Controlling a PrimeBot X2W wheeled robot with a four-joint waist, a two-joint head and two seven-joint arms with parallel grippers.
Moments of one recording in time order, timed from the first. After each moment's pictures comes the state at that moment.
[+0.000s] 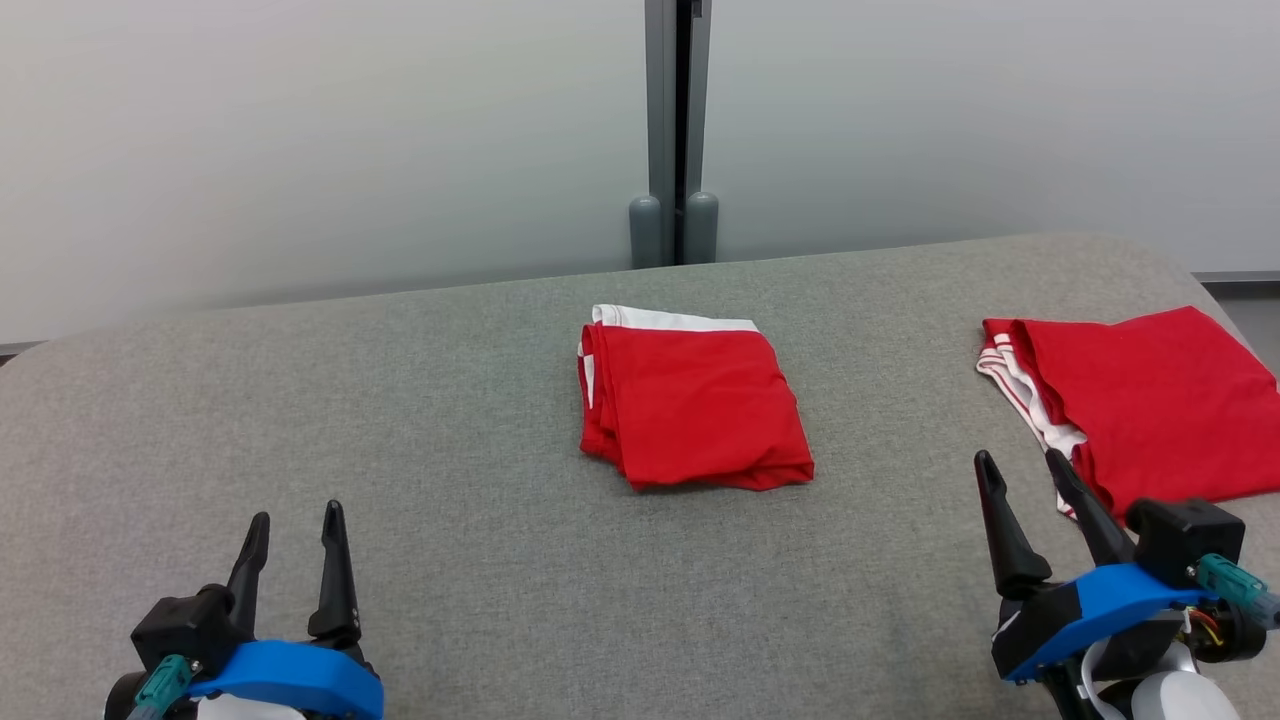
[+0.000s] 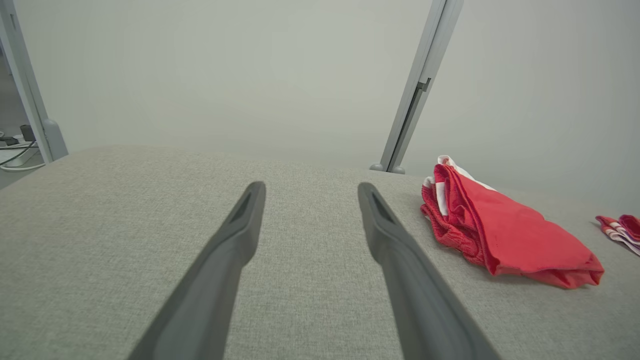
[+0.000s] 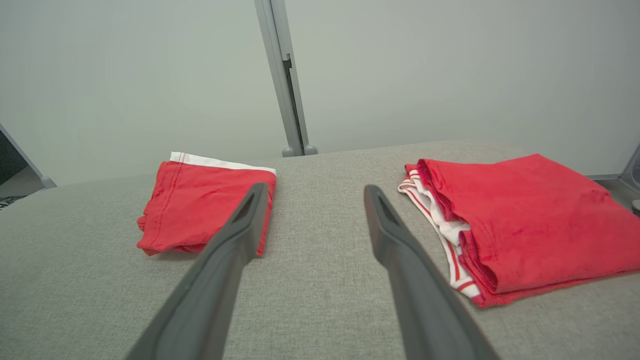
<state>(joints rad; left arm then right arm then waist) -0.08 0.15 -0.06 0.42 -0.35 -0.09 -0.26 -0.10 -0.07 -0.05 0.18 0.22 0.13 -0.01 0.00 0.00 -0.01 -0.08</state>
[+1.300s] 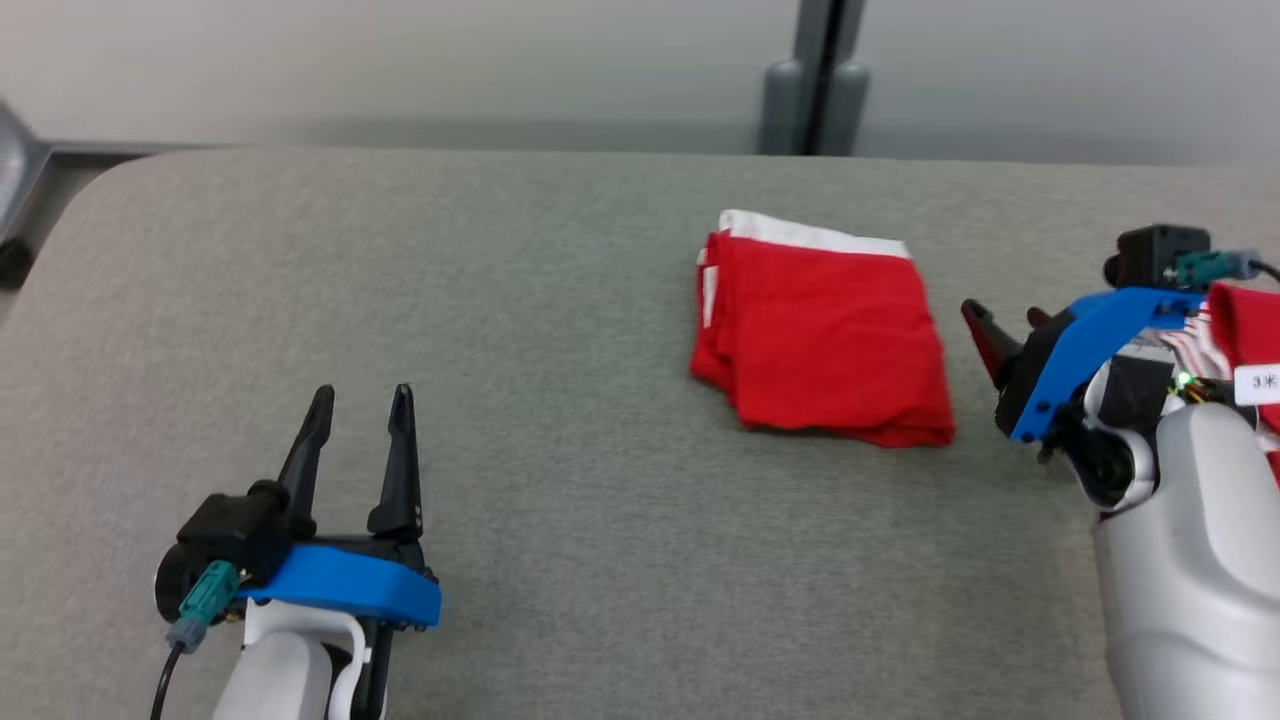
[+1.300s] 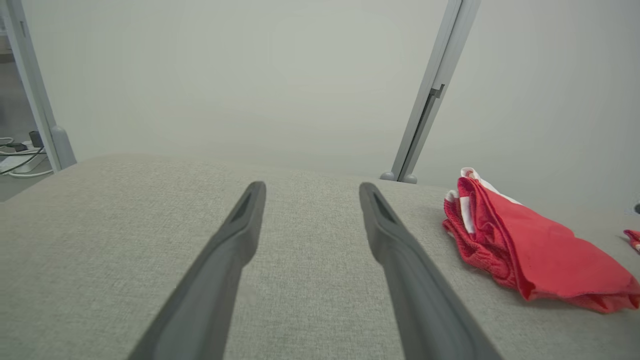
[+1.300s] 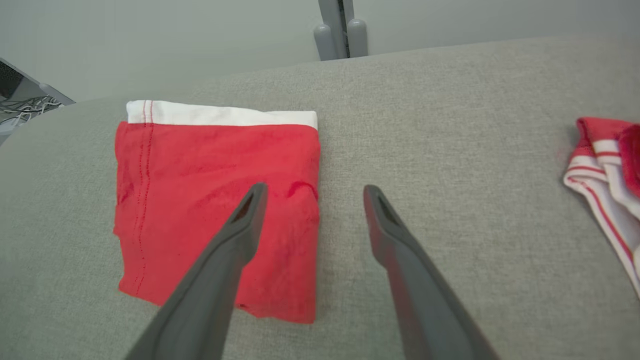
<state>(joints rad) -0.20 0.12 -0.14 0.33 -0.33 -0.09 -0.26 -0.60 -0.05 -0.17 0.52 0.21 0.13 0.50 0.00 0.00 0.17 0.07</state>
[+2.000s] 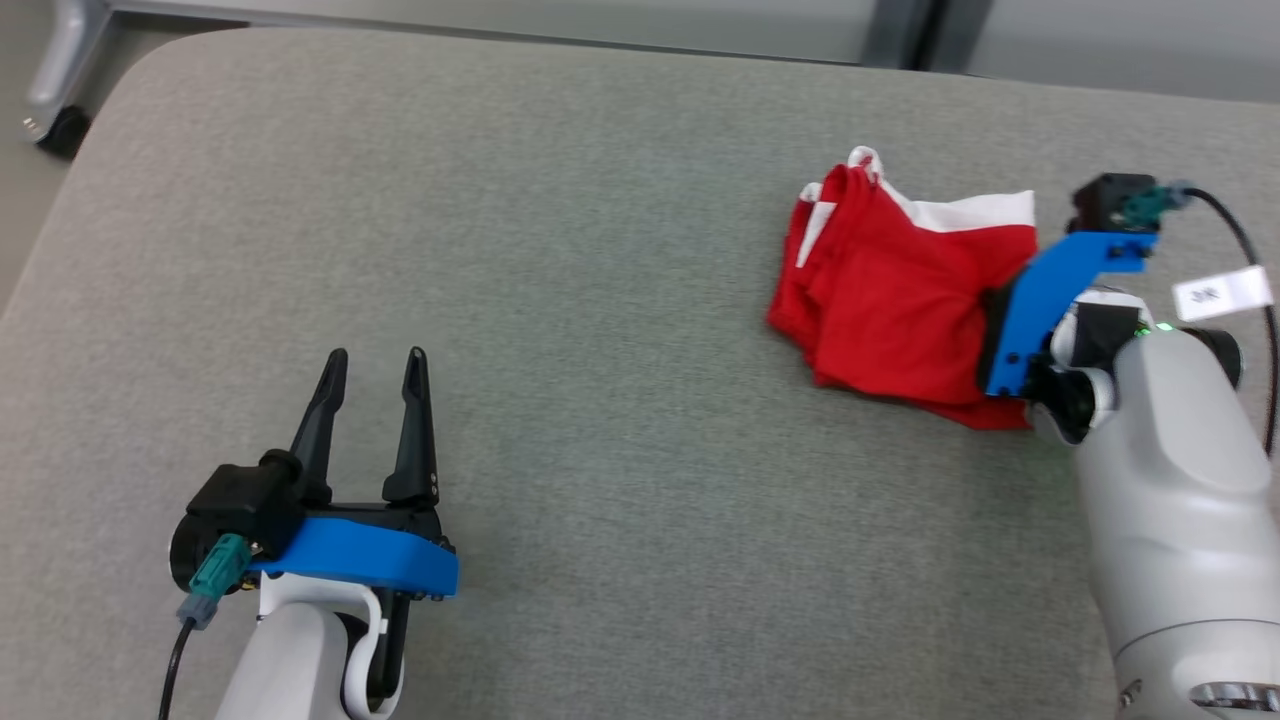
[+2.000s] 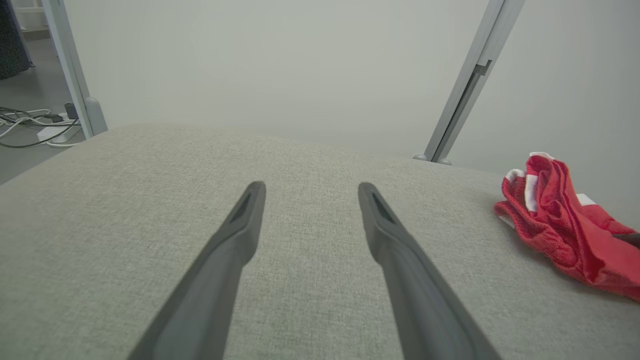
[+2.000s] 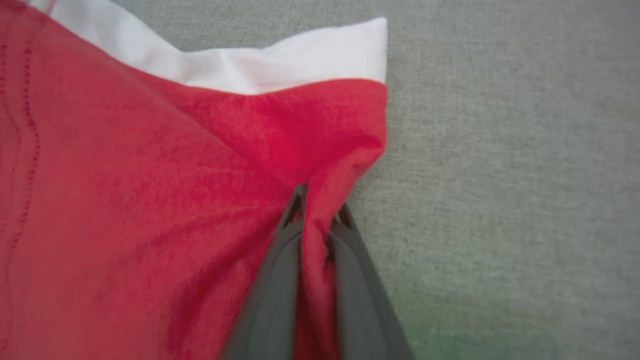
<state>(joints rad) -0.25 0.09 -0.14 0.32 -0.32 -0.11 -0.26 -0.86 -0.05 -0.29 0.93 -0.05 0.13 0.48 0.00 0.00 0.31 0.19</state>
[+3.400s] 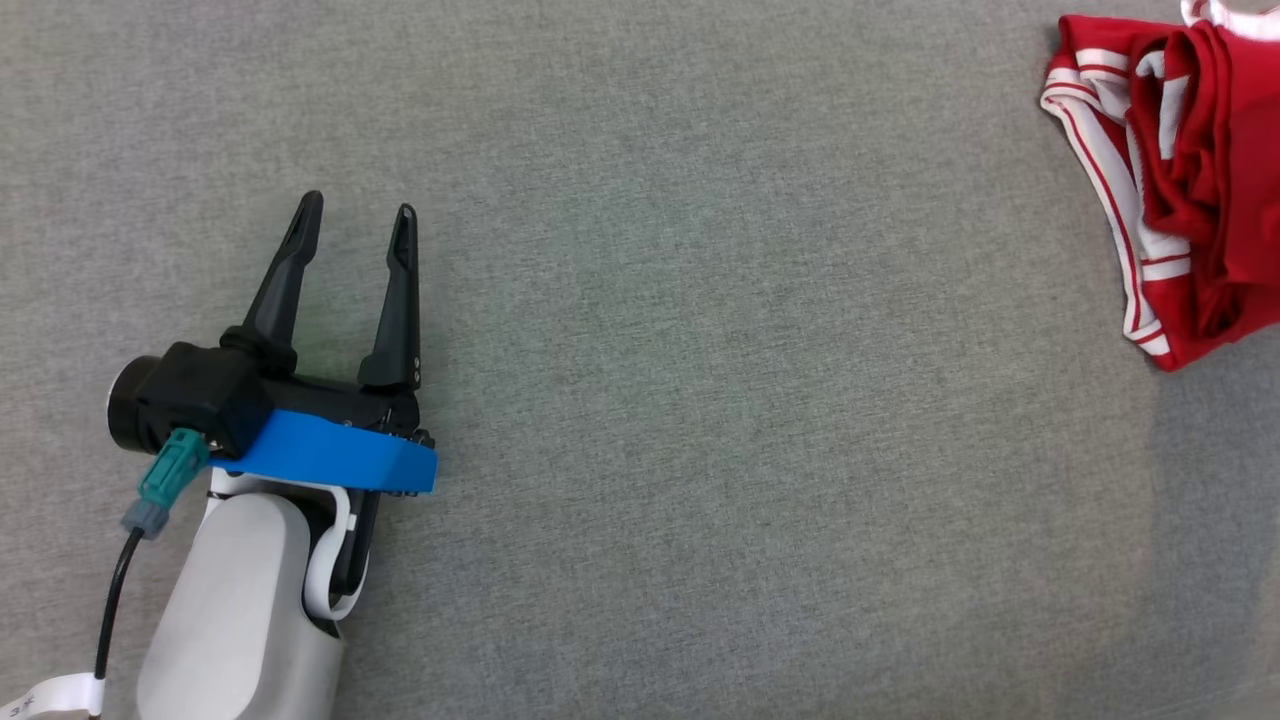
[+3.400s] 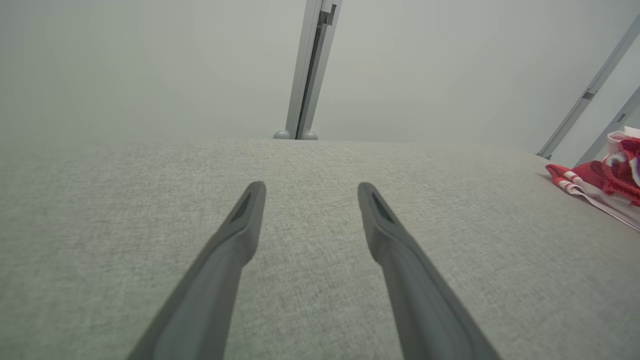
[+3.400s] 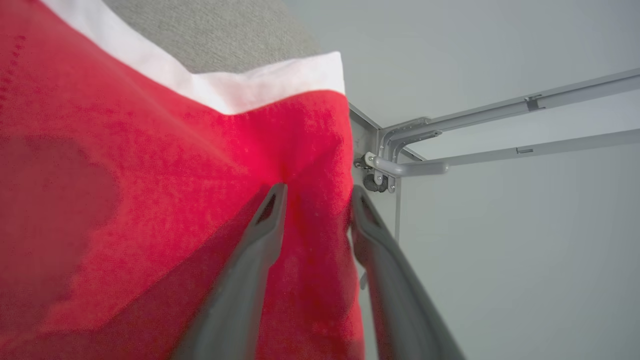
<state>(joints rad) -0.40 0.16 -0.18 0.20 -0.27 -0.12 -0.22 -0.96 -0.71 0.31 0.71 0.04 0.13 0.32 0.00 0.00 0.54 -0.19</state>
